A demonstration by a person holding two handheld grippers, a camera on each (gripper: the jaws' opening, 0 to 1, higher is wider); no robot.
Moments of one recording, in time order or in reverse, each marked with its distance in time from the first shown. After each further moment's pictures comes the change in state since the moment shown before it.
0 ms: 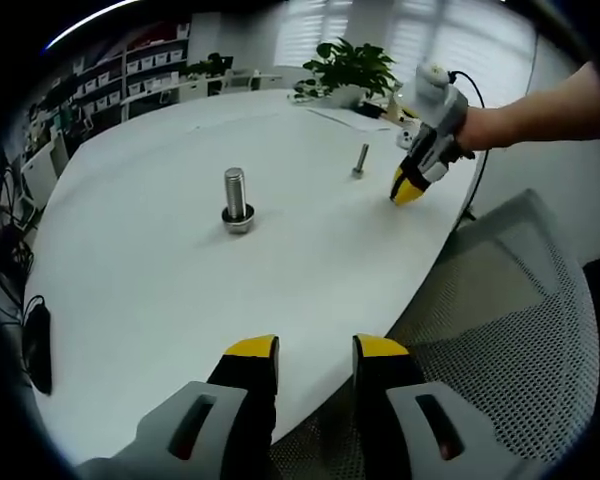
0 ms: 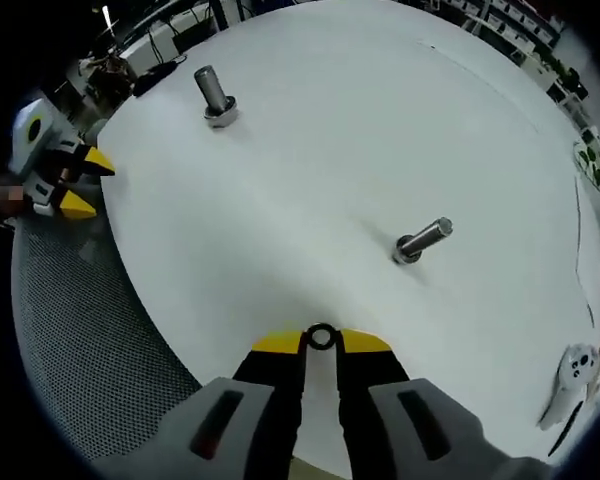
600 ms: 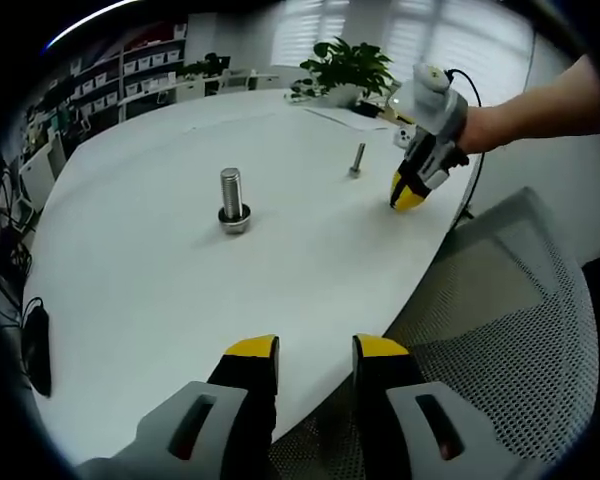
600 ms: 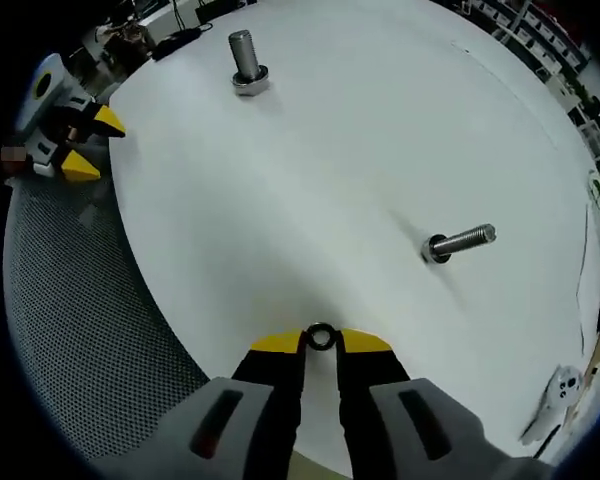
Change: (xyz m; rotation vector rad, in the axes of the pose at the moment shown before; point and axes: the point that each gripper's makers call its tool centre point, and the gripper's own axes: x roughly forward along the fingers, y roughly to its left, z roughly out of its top) left arm 0.000 -0.002 0.000 0.005 -0.001 -0.008; right arm 0.009 0.019 -0.013 -0.125 0.075 0.002
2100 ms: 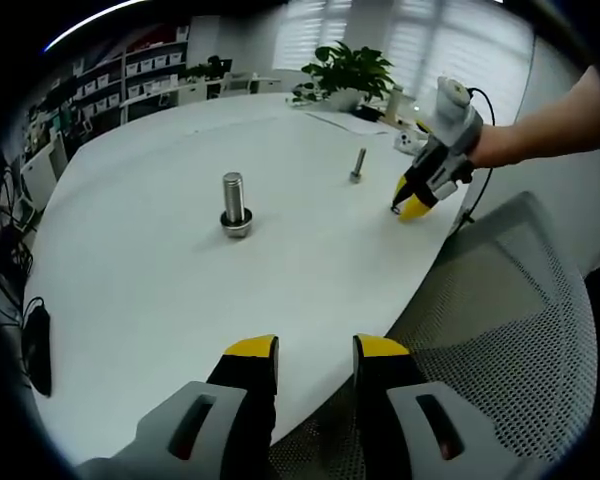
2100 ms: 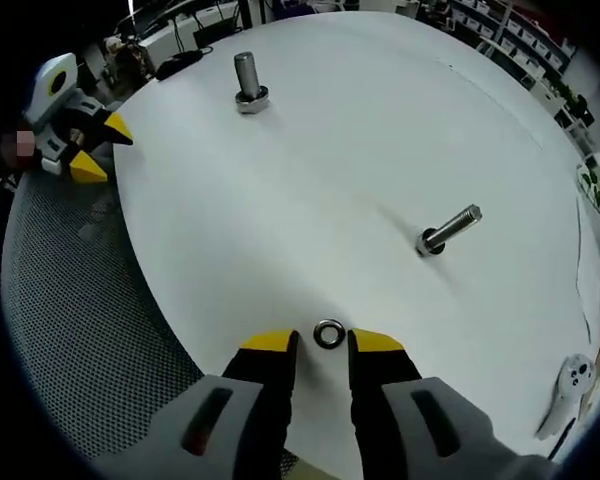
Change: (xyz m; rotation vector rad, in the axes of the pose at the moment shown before) left arm -0.001 0.000 0.002 0.000 -0.016 0.001; right arm -0.003 0.004 -0.003 0.012 -0.122 -0.018
